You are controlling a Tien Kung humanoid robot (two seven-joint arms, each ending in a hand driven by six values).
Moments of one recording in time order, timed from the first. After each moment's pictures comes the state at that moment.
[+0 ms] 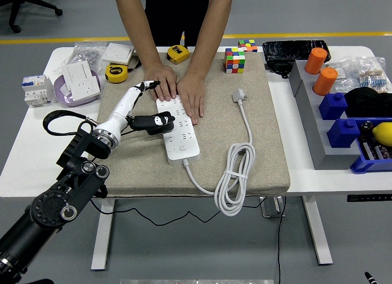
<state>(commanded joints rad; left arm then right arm) -0.47 0.03 -1.08 -1.02 1.65 0.14 0.02 0.06 -0.13 1.37 0.18 -1.32 -0.05 0.08</state>
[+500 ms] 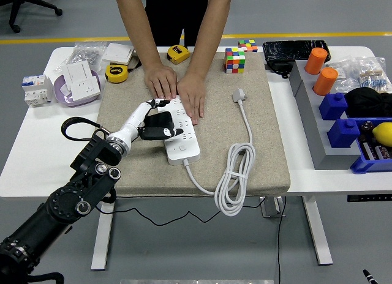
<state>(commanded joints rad) -0.52 0.00 -1.04 -0.85 1.63 0.16 0.01 0.07 -0.13 1.35 0.18 -1.30 -0.05 0.08</state>
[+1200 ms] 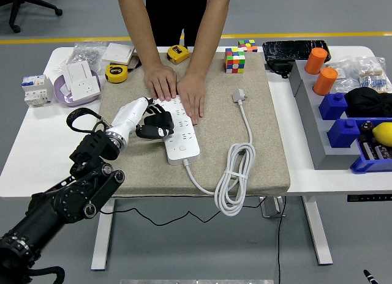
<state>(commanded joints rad) -0.55 0.00 -1.04 -0.83 2.03 0.22 0.08 0.06 -0.13 1.36 0.18 -1.31 -0.05 0.08</state>
